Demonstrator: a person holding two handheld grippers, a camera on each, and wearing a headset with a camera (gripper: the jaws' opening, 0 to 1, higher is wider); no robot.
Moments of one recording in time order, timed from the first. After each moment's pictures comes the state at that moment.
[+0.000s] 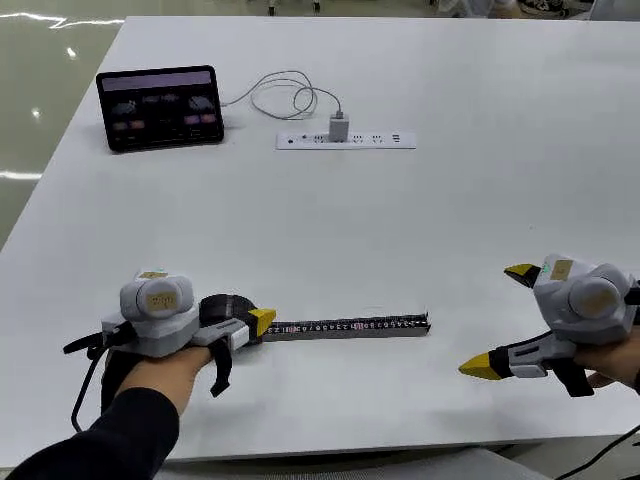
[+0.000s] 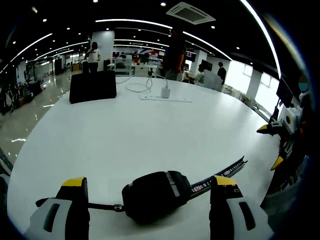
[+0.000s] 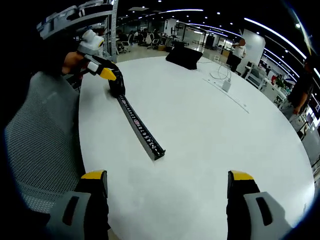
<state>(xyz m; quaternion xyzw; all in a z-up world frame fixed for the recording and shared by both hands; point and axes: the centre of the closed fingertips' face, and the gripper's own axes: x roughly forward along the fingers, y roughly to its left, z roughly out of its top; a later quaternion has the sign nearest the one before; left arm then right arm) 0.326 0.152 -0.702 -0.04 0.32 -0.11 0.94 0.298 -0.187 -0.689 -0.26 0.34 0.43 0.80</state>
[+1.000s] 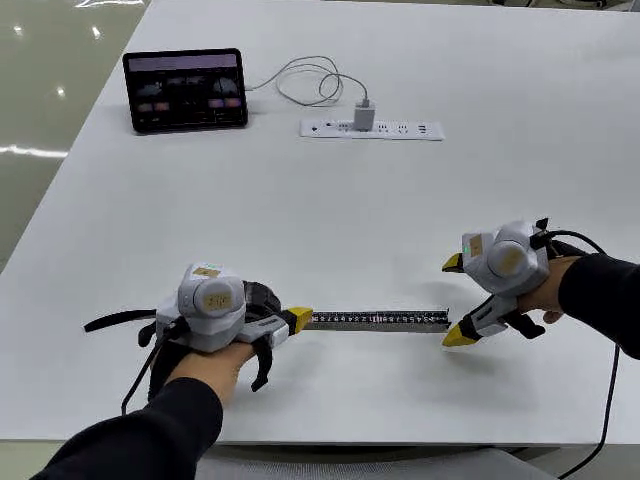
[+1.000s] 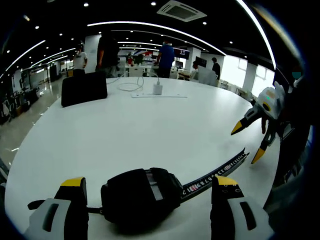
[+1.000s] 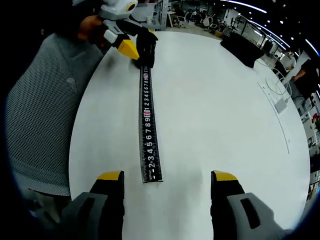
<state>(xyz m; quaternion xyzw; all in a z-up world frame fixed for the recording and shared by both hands) 0.329 0.124 -0.717 -0.01 0.31 -0.12 0.94 0.331 -0.134 -0.749 -0.38 0.37 0.57 0.63</state>
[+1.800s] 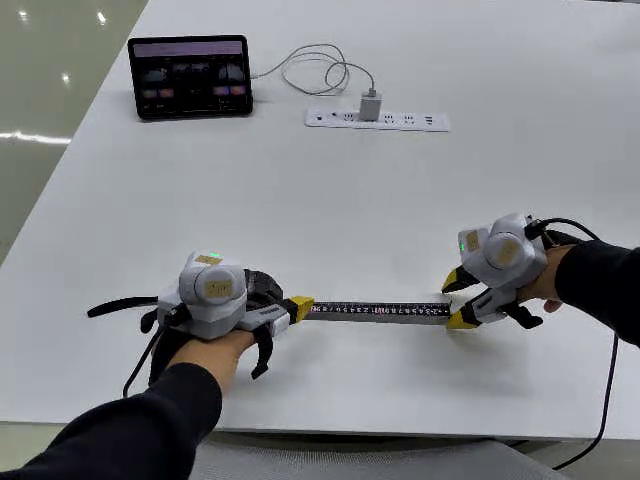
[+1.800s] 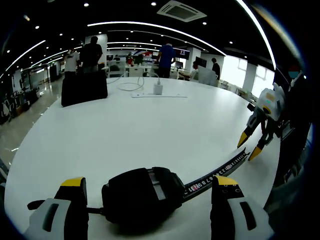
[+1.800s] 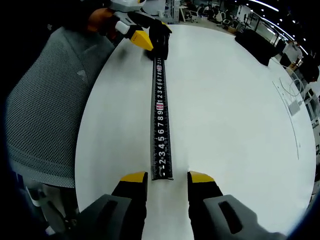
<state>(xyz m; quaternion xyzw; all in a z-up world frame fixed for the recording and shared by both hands) 0.328 0.126 -0.718 -0.01 0.31 -0.12 0.94 0.311 -0.134 -0.752 -0.39 0.39 0.60 0.58</state>
